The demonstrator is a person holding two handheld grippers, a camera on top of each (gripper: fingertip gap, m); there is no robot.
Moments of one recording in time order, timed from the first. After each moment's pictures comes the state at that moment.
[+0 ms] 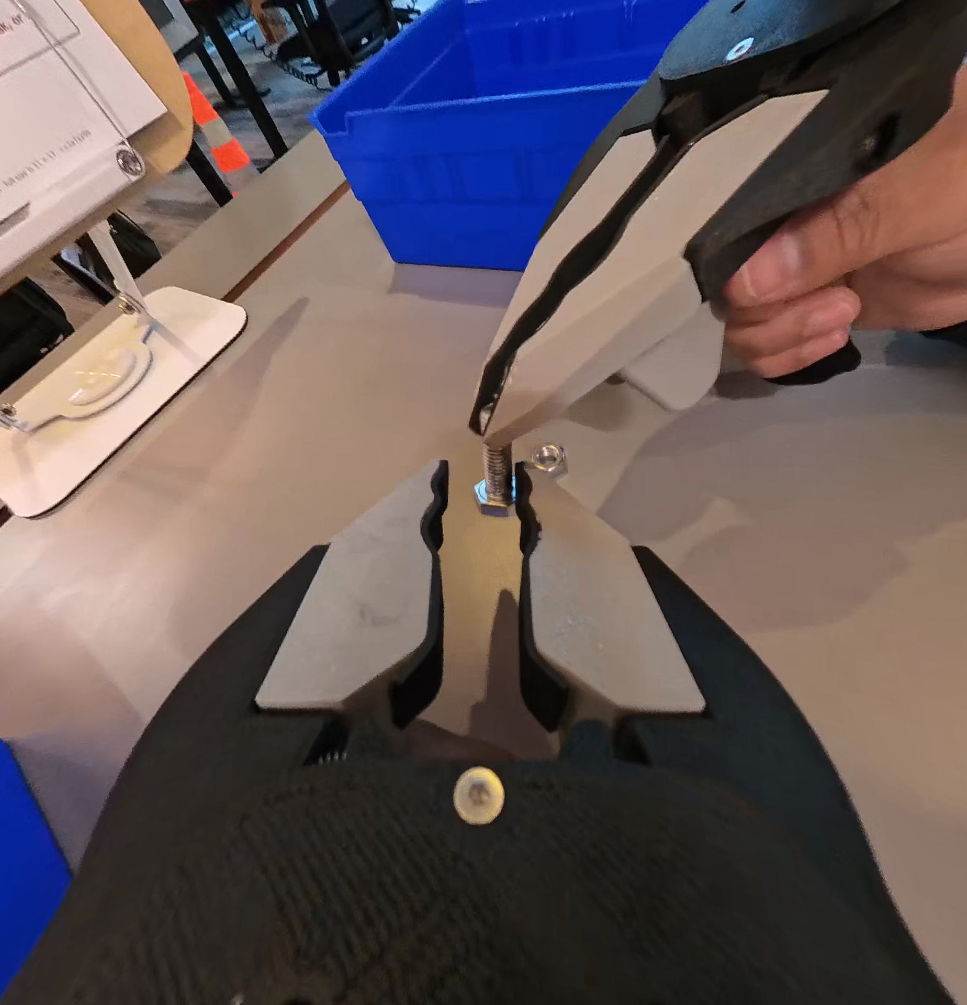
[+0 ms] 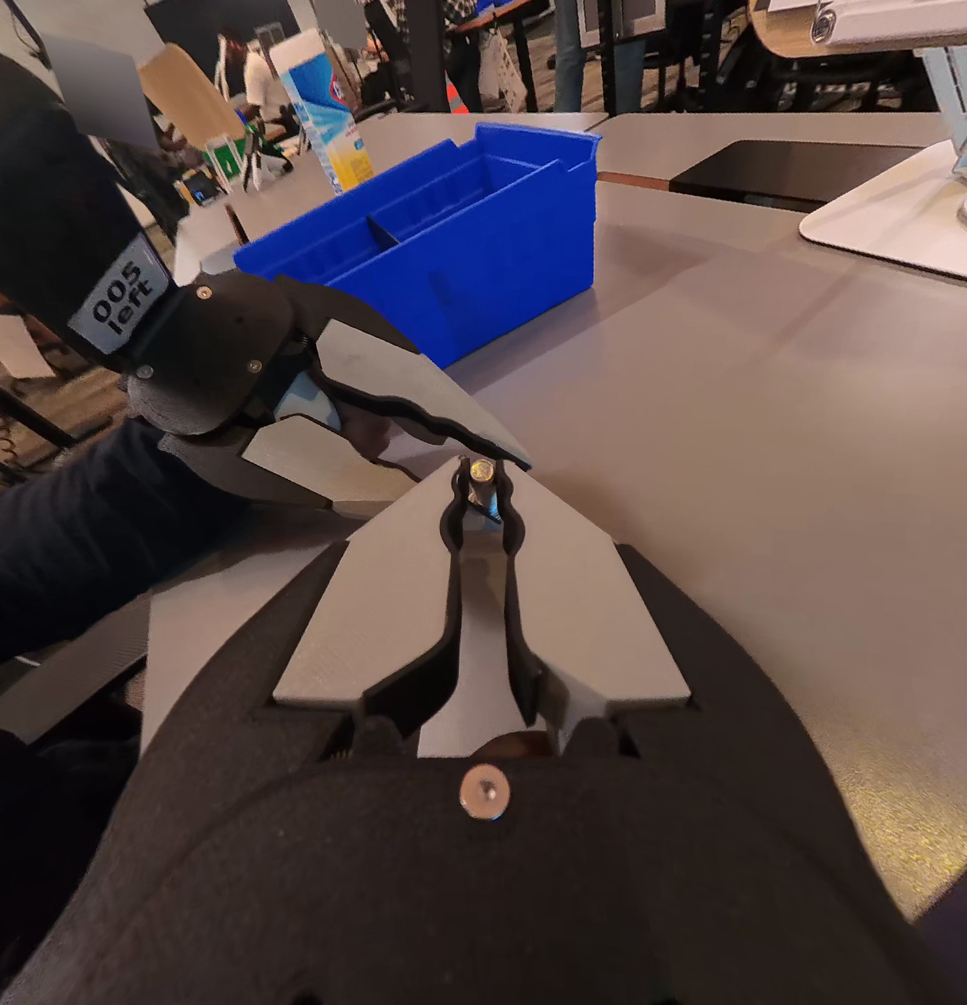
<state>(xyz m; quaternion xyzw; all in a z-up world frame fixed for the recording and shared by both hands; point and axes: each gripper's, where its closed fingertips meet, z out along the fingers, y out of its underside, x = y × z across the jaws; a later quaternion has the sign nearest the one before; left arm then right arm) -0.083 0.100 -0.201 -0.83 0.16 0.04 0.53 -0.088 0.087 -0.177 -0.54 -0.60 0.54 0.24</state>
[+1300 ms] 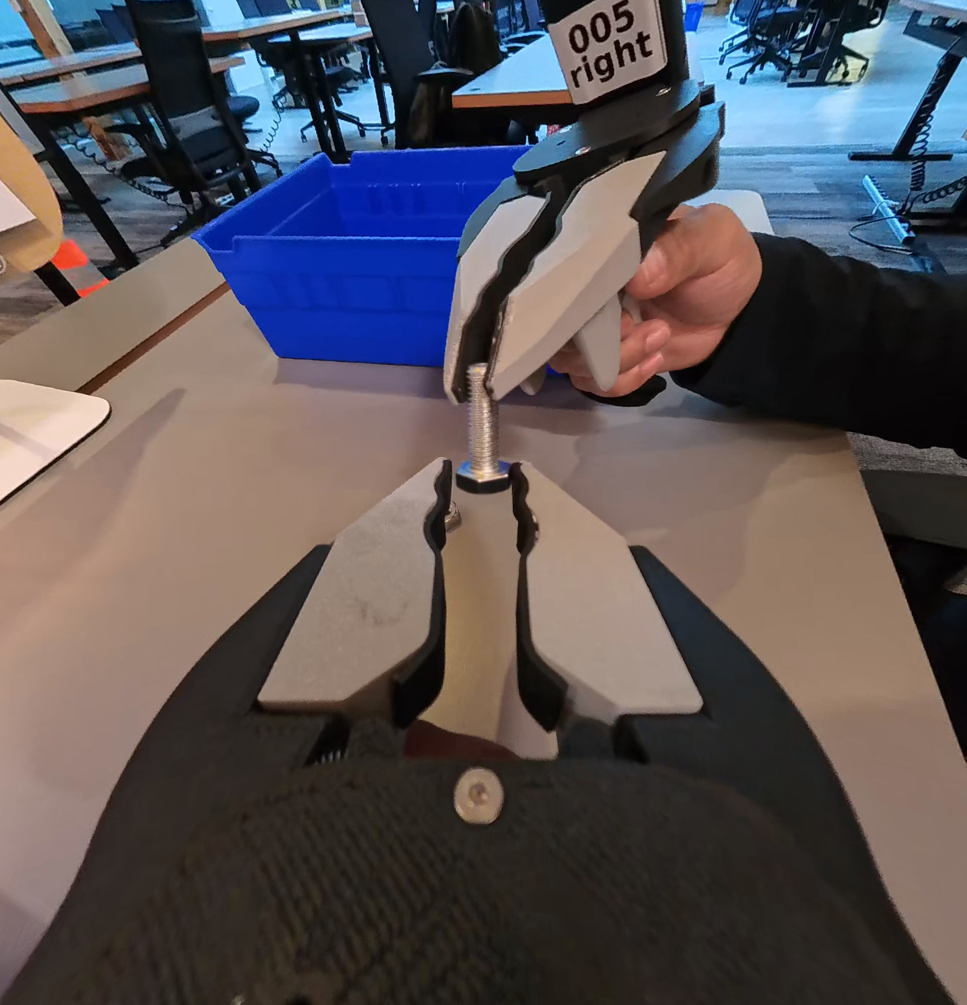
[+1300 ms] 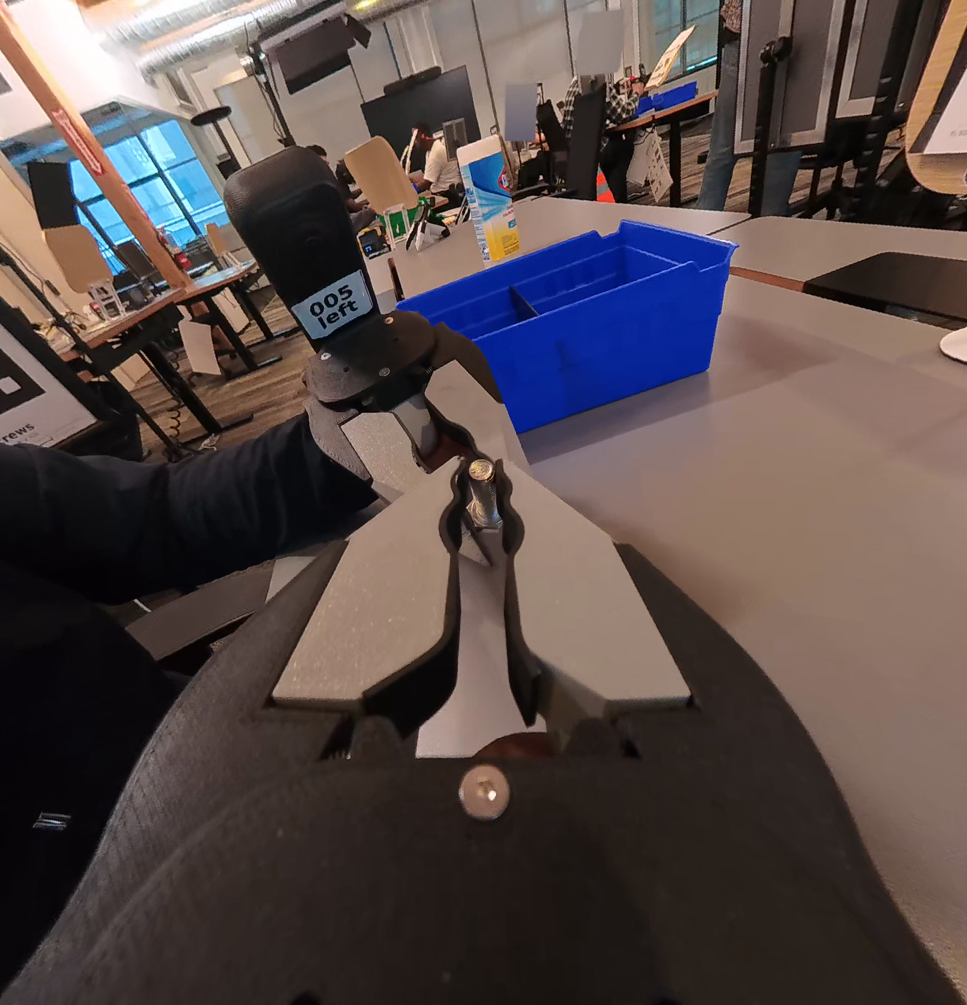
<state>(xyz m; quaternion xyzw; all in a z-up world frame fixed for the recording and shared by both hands) -0.047 0.078 -0.173 -0.78 0.21 -0.11 0.58 -0.060 0.065 -0.135 -0.43 -0.61 0.63 0.21</state>
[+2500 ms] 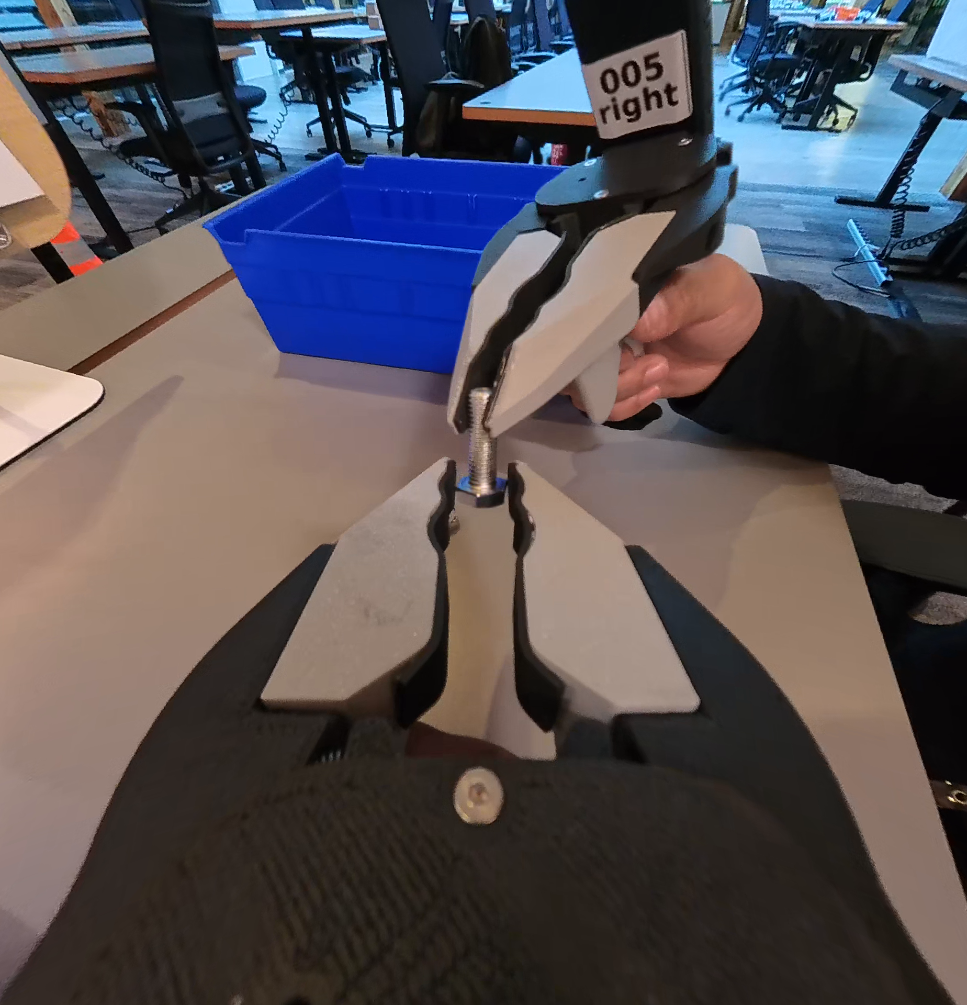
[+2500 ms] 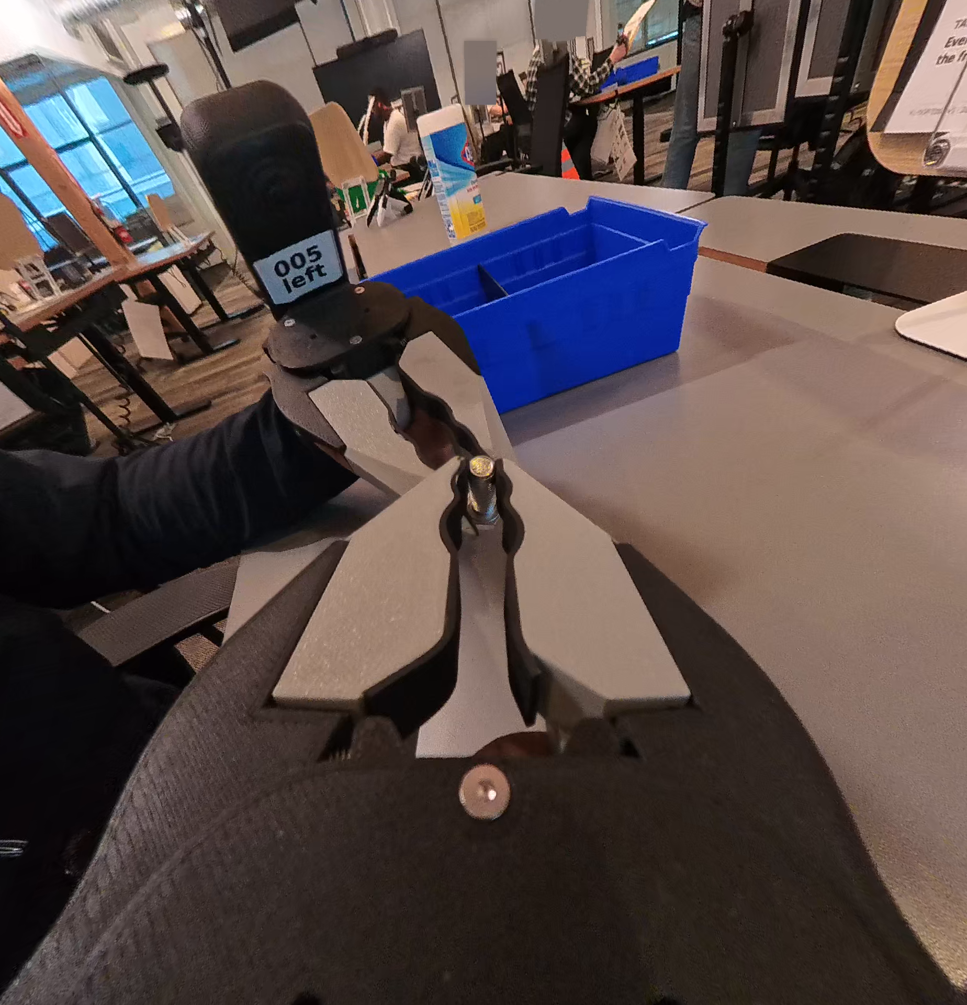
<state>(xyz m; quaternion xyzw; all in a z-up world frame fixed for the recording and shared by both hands) -0.051 0.080 -0.166 -0.78 0.18 -0.14 0.58 -0.066 0.069 -0.144 -0.45 -0.62 0.60 0.22</state>
